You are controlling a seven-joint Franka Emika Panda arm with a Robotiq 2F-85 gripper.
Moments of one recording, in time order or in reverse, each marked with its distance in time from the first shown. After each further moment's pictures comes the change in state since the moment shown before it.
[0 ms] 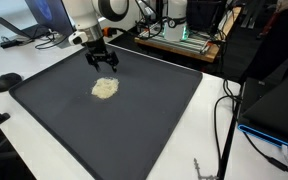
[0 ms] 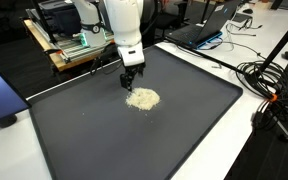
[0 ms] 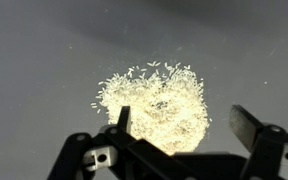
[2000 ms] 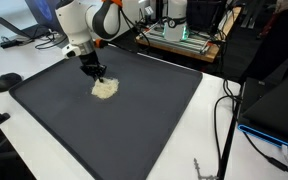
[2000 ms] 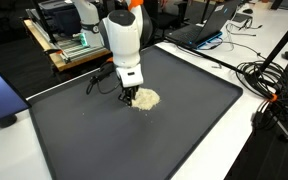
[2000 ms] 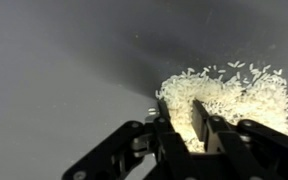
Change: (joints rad) arm -0.004 0.189 -0.047 0.166 -0.126 0.043 0.004
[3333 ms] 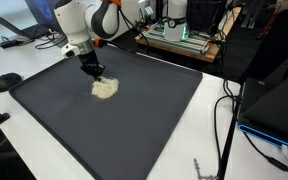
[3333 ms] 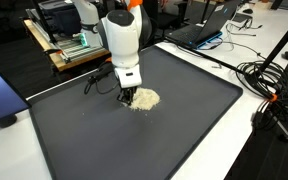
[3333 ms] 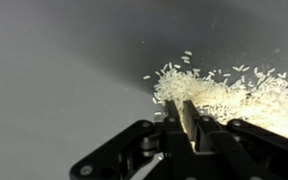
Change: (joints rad) arm 0.001 0.000 -0.011 0.007 -0.007 -0.013 0.011
